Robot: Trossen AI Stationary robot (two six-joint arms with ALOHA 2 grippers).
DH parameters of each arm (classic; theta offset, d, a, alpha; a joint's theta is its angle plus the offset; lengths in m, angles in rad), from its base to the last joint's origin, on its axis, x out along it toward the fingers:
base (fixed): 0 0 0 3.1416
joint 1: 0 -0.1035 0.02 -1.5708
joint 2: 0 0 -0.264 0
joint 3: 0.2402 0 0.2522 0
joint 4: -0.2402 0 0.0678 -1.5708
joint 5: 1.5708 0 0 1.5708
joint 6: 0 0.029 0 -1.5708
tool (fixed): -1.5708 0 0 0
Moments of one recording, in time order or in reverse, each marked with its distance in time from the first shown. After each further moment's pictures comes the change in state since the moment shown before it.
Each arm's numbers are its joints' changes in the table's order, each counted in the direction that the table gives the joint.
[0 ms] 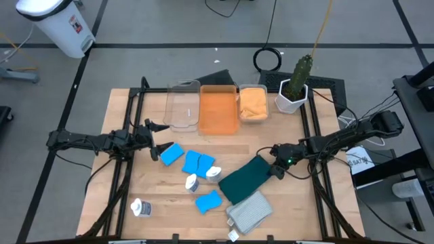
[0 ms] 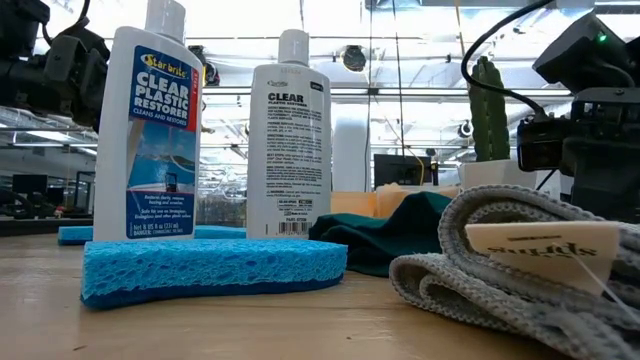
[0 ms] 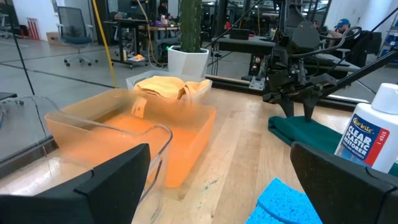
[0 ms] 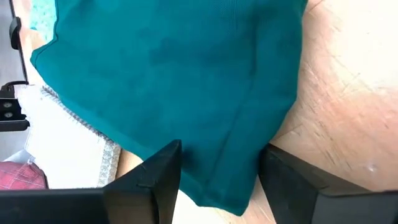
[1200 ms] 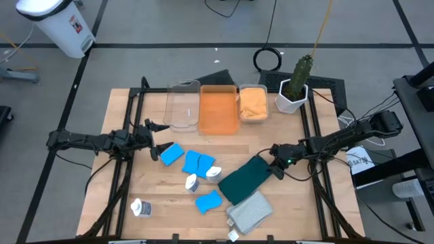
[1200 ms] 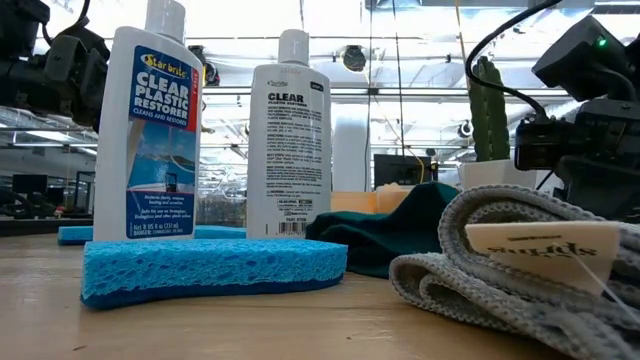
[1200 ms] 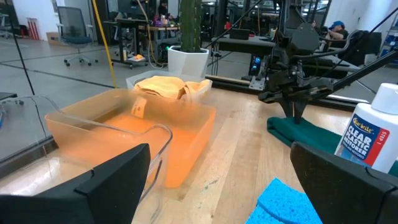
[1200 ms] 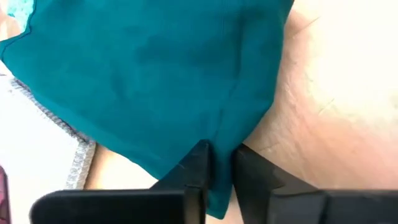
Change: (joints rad) left arm 0.000 0.000 0.000 0.000 0.000 0.000; right arm 0.001 -0.001 -0.001 0.039 -0.047 -0.105
